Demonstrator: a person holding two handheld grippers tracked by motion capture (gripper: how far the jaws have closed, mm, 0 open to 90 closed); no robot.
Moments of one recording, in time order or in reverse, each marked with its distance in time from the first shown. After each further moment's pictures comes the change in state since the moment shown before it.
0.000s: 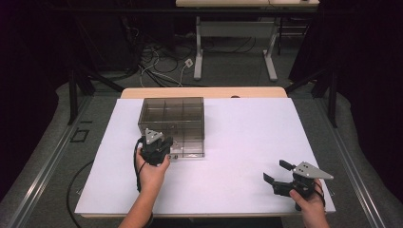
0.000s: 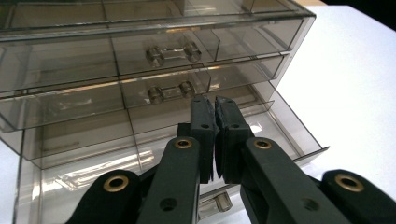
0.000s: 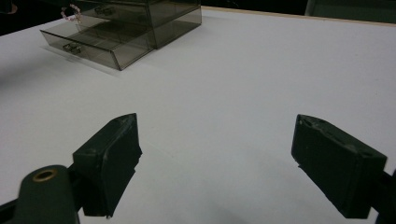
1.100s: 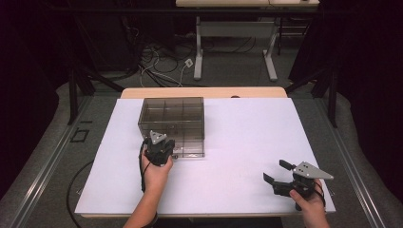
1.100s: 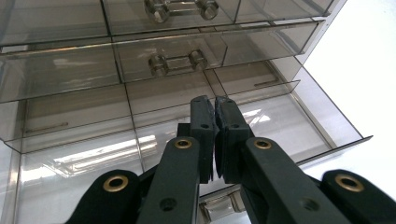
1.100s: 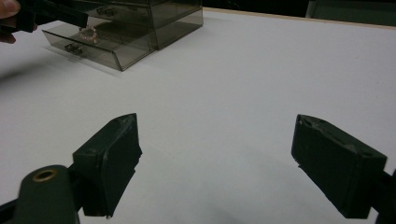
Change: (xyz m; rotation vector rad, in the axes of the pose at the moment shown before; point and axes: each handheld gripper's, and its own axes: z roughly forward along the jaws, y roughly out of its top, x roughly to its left) left arm 0.004 -0.013 0.023 0.061 0.032 -0.017; right arm 0.001 0.001 0.000 0.000 0.005 -0.005
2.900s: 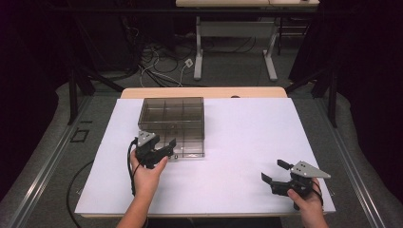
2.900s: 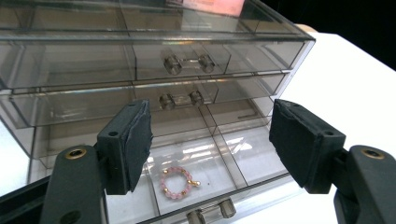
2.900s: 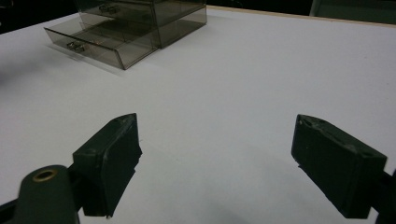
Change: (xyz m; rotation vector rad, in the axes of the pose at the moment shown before) left arm 0.012 0.006 -0.036 -0.146 -0.066 -0.052; right arm 0.002 0.000 0.005 0.003 0.010 -0.003
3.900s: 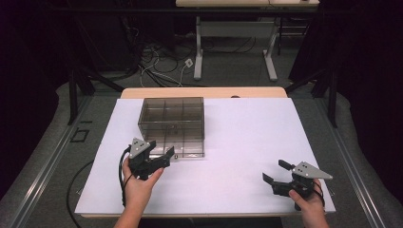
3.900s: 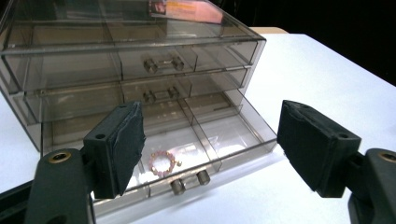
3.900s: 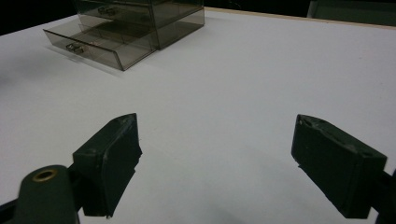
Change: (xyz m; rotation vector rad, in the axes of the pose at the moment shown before) left arm -0.009 -0.009 -0.038 -0.026 -0.061 0.050; right arm -0.001 0.000 -0.004 0.002 -0.011 -0.006
